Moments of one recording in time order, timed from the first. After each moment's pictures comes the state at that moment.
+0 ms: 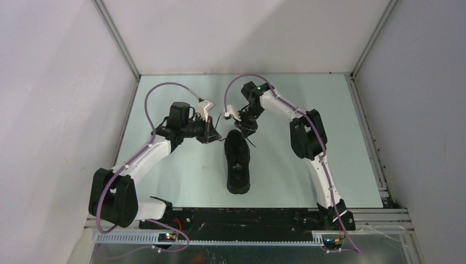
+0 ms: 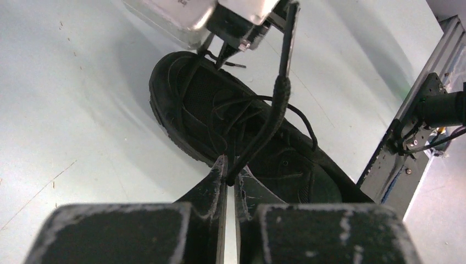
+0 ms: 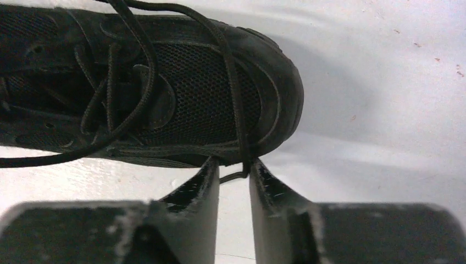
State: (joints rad) left arm -0.32 1.31 0.86 -0.23 0.63 -0.06; right arm 0.56 2.36 2.05 -1.15 -0.66 -1.12
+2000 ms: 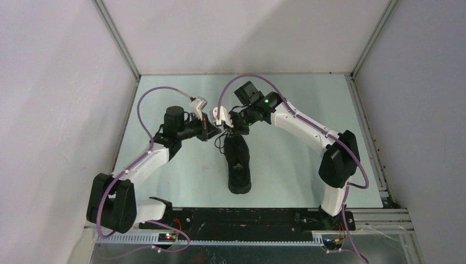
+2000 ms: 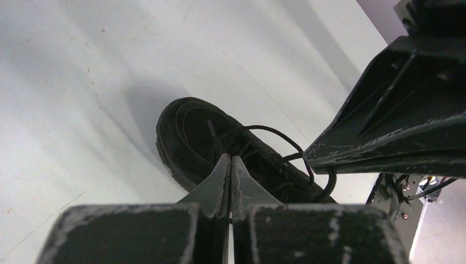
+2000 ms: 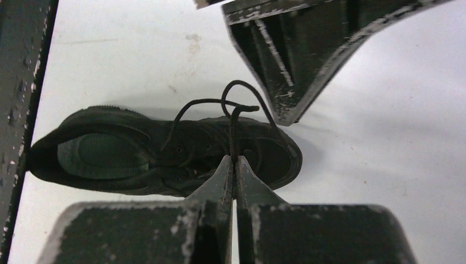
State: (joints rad) left arm -0.29 1.26 0.71 0.11 0.63 -0.22; right arm 0.76 1.85 1.71 -0.83 -0.62 -0.89
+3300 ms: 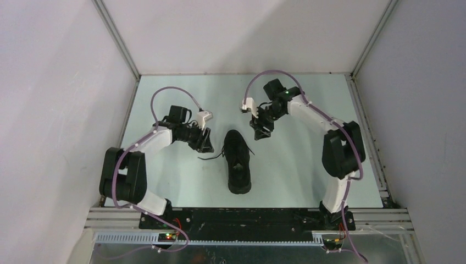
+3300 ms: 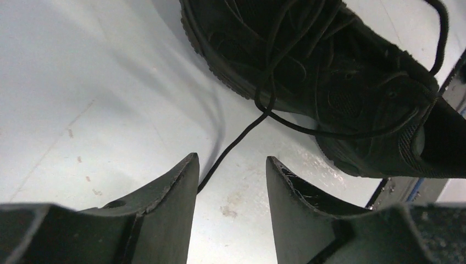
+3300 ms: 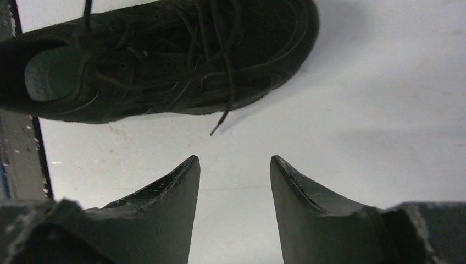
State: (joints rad) left arm -0.20 1.49 0.88 -0.44 0.69 0.28; right arm 0.48 1.84 1.57 -0.92 -0.66 -0.87
